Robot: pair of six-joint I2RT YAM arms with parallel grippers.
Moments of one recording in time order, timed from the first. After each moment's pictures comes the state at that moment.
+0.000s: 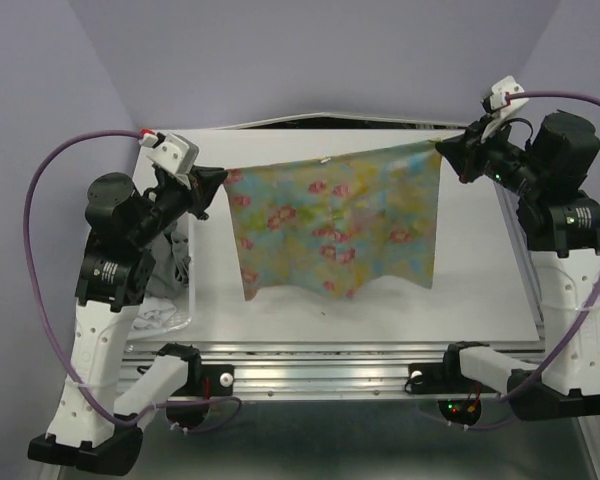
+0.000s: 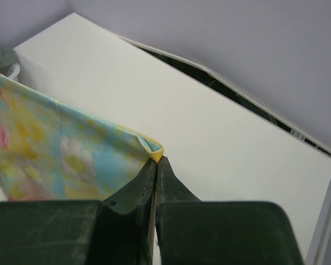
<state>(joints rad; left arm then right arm) -0.19 0.89 1.28 -0.40 0.45 0.05 0.05 1.14 1.67 -0.68 -0.48 -0.19</state>
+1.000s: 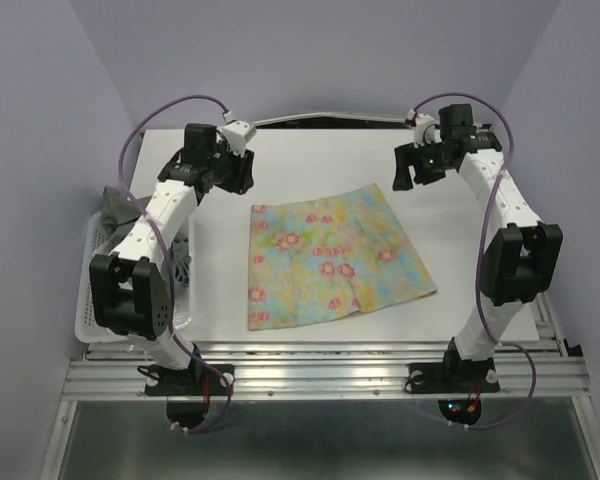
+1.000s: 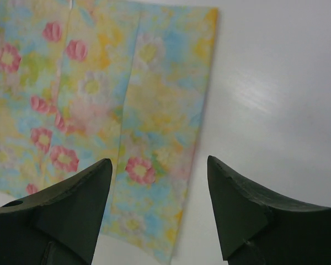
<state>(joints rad) -0.19 1.62 1.43 -0.47 0.31 0.14 0.06 1.85 1.78 -0.85 -0.40 -0.22</state>
